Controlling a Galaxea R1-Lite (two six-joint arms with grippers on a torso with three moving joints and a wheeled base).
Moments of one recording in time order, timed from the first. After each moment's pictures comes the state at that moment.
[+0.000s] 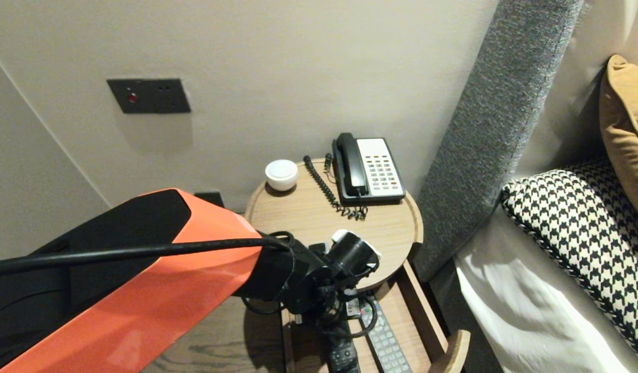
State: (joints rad) left arm -0.93 2.26 -1.45 0.25 0.21 -0.88; right arm -0.01 0.00 0.00 -0.09 -0.02 0.02
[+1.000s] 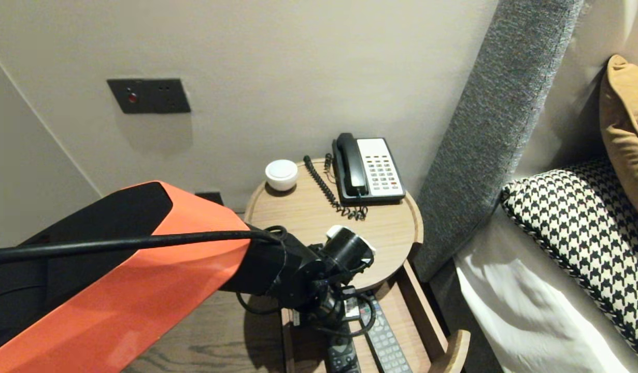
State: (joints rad) left arm -0.91 2.24 -1.44 0.28 0.12 -0.88; right arm -0.01 0.00 0.00 -0.09 -0.02 0.02
